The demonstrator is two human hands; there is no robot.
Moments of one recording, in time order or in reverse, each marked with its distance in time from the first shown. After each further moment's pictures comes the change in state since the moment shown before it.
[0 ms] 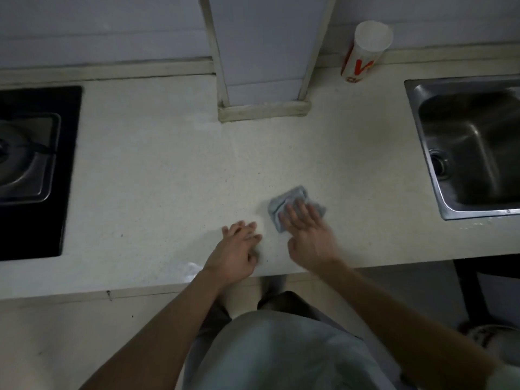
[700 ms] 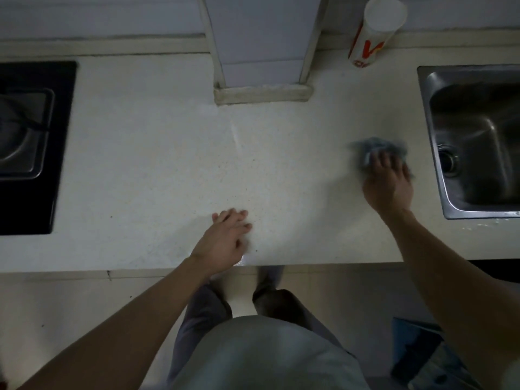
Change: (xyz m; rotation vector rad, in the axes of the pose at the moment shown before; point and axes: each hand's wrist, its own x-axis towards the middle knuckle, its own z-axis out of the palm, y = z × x) left_hand 0.001 0.004 0.005 -0.030 0.046 -0.058; right_hand 0.024 0.179 -0.028 0.002 0.074 0.572
